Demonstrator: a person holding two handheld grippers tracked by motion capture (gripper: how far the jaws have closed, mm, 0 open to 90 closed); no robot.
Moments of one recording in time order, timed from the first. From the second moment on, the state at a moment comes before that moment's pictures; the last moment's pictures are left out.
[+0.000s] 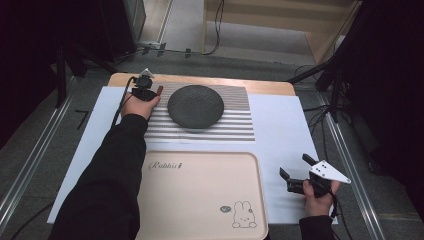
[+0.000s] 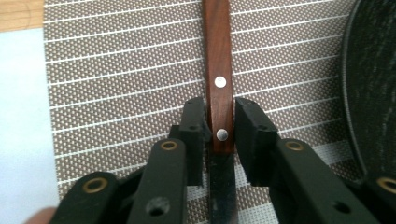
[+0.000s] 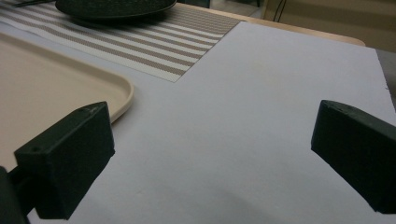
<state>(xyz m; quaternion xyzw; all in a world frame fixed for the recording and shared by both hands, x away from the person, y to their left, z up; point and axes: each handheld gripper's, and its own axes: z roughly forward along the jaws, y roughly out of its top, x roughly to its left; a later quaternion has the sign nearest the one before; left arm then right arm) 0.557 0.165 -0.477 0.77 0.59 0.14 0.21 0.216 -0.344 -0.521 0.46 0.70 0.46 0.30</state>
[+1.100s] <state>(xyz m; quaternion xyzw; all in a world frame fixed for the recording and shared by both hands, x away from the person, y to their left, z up) 0.545 0.171 -0.463 0.76 0.59 0.14 0.25 0.216 -0.344 -0.521 0.46 0.70 0.46 0.30</state>
